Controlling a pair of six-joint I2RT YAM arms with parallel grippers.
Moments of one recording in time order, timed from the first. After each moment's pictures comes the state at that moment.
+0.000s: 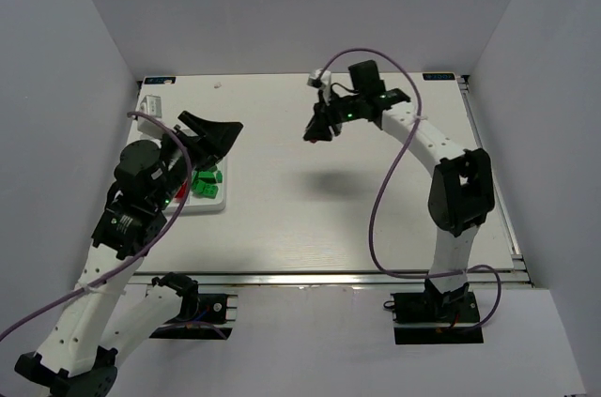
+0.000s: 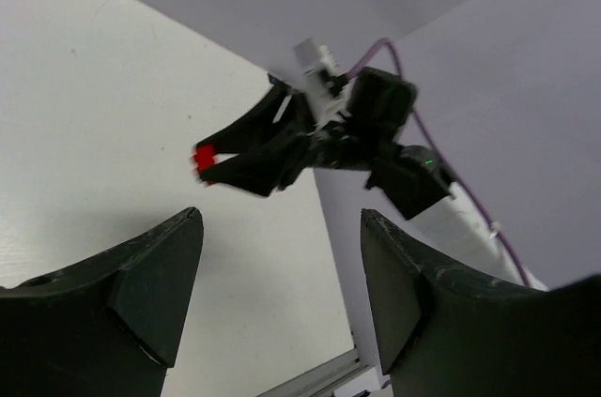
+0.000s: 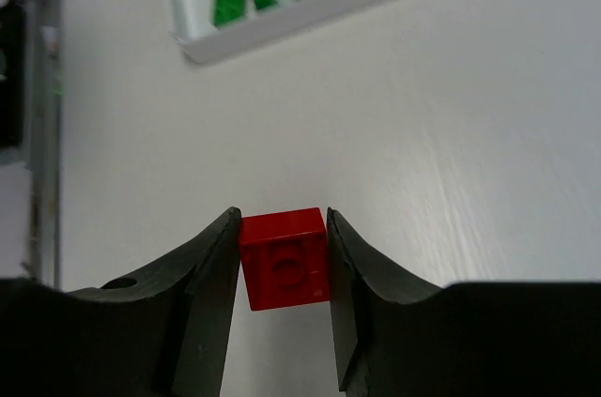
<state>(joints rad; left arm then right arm) -0.43 0.77 1.06 -0.36 -0.02 -0.89 0.43 1.91 1.68 -0.51 -0.89 -0.44</state>
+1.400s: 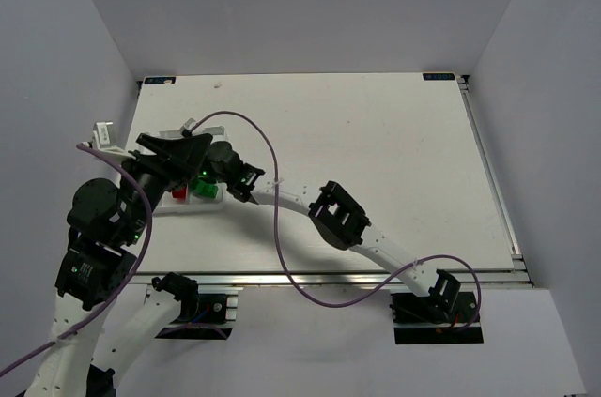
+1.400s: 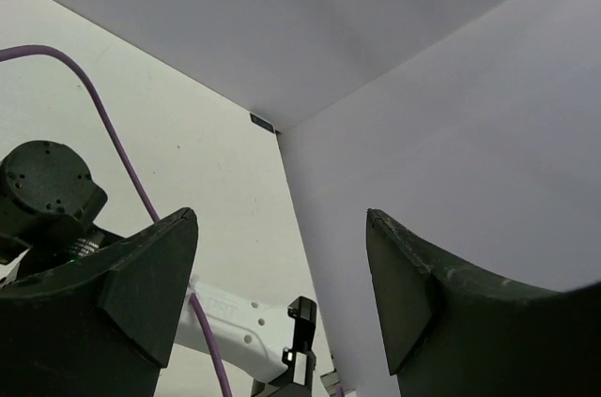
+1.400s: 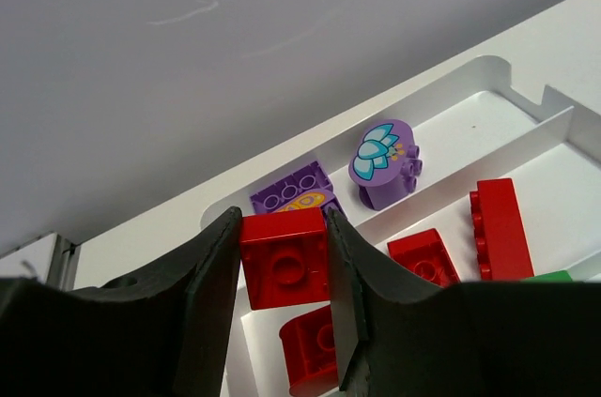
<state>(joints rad) -0.43 0.57 1.14 -0.50 -0.10 -0.91 1.09 2.77 2.40 0.43 -0.24 0.36</state>
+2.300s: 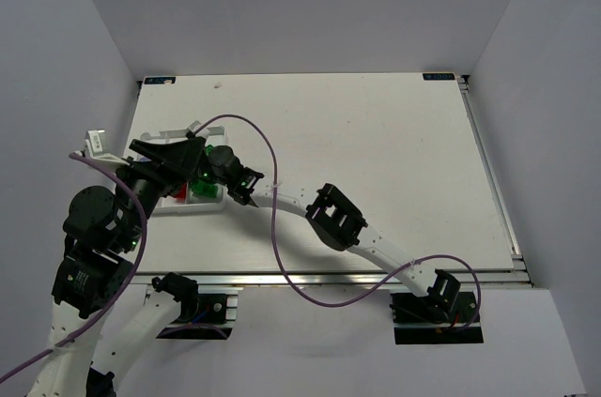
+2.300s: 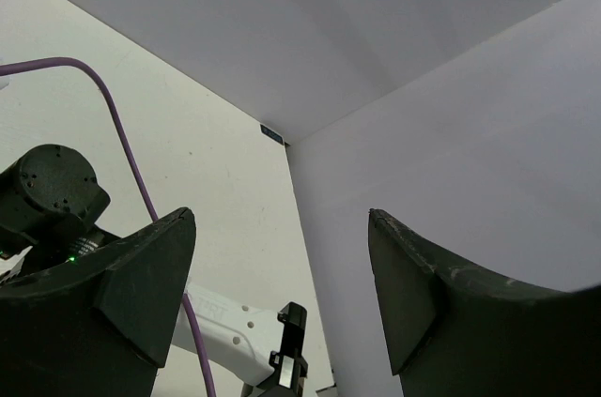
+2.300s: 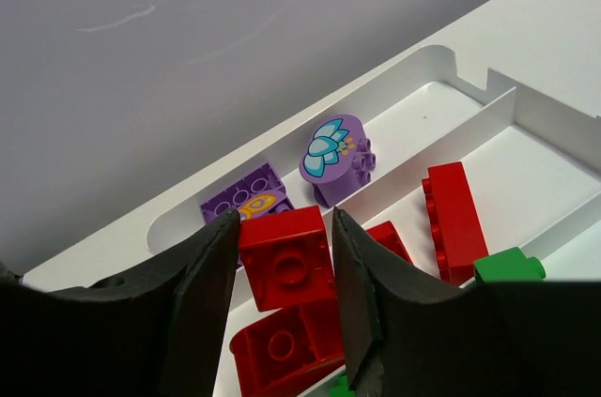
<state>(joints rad) -0.43 0.54 1.13 -0.54 -0.16 -0.93 1.10 2.84 2.44 0.47 -0.12 0.35</state>
